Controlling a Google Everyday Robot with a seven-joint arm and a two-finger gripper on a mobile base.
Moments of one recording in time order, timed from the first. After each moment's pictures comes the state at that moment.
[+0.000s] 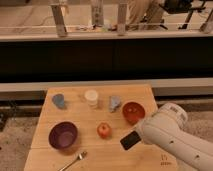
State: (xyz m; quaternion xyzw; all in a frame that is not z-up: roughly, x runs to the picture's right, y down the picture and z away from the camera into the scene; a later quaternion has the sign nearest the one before) arm 0.162 0.191 0.643 -0.17 -0.07 -0.25 0.95
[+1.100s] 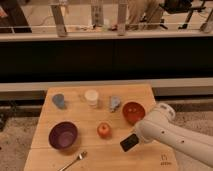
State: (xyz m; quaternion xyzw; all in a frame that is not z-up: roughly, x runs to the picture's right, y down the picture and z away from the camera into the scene) arm 0.166 0.234 0.718 -0.24 -0.10 -0.24 0.93
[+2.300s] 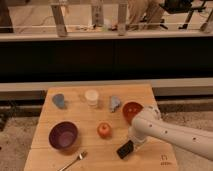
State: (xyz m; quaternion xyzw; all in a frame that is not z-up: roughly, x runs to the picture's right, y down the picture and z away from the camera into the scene) arm 0.150 0.284 0.768 -0.31 -0.14 -0.26 0.90
